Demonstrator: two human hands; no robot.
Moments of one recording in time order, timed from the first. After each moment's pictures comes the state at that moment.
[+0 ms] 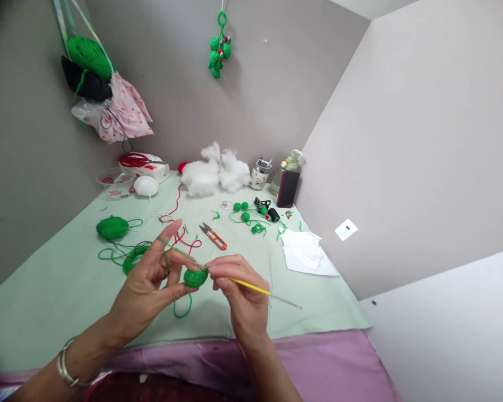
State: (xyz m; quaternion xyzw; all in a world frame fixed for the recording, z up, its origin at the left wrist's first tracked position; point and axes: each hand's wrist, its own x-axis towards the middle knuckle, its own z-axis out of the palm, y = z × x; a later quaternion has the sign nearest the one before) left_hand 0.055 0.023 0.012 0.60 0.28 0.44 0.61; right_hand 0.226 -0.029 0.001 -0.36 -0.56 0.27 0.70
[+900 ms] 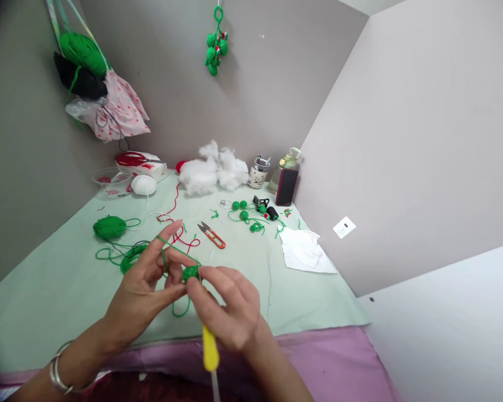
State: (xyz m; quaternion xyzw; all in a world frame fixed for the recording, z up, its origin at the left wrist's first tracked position) left_hand 0.058 0.018 0.014 0.60 0.29 0.47 0.58; right_hand 0.233 -0.046 0.008 -0.41 -0.76 -0.14 0.48
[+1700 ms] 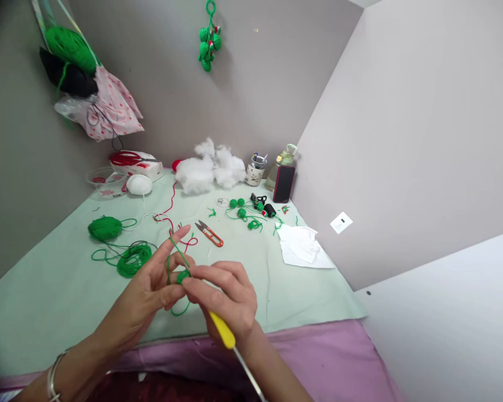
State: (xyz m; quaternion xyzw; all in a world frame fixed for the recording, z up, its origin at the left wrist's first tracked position) left_hand 0.059 0.012 0.010 0.45 0.18 0.40 0.78; right_hand 0.217 -0.038 0.007 -0.38 -0.70 -0.04 0.60
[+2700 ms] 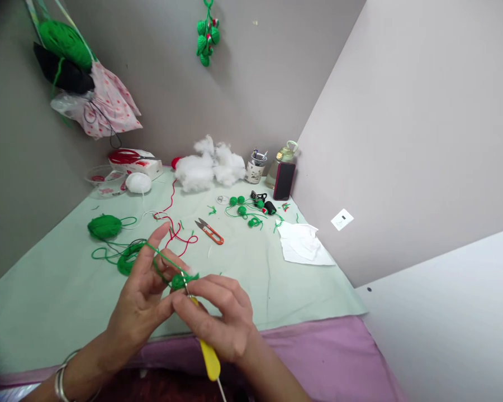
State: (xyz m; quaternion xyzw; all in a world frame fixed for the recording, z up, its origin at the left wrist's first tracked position) left_hand 0.058 -0.002 -0.002 0.55 0.26 0.48 0.63; right_hand 0.218 -0.052 -0.022 -0.38 -0.73 -0.15 0.54
